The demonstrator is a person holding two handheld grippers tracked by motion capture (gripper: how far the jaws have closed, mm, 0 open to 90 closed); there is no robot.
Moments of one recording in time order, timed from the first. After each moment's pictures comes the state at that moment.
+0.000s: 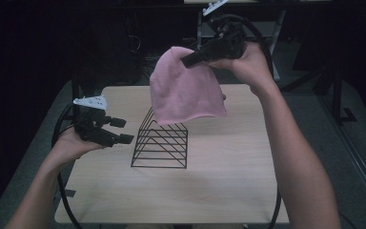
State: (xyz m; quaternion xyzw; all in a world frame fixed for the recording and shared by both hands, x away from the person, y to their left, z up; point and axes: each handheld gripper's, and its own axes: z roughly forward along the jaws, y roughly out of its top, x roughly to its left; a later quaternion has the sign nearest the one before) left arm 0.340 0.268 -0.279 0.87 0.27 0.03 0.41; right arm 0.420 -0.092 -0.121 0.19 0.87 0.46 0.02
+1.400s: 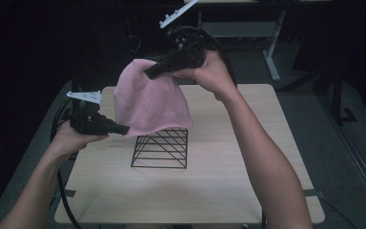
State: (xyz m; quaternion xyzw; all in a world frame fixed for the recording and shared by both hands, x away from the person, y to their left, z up) left arm 0.356 0.283 -0.281 0.86 0.27 -0.01 0.43; right arm 0.419 -0.017 -0.138 0.12 0.87 0.47 -0.03
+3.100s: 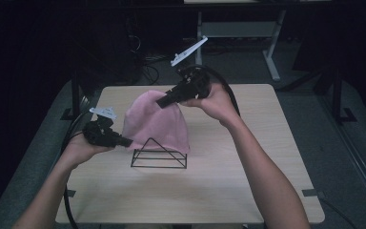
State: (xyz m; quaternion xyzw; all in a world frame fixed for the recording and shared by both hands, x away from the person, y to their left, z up) left arm 0.360 0.275 -0.337 0.89 0.30 0.01 0.34; right arm 0.416 -0.029 -0.220 0.14 0.88 0.45 -0.07
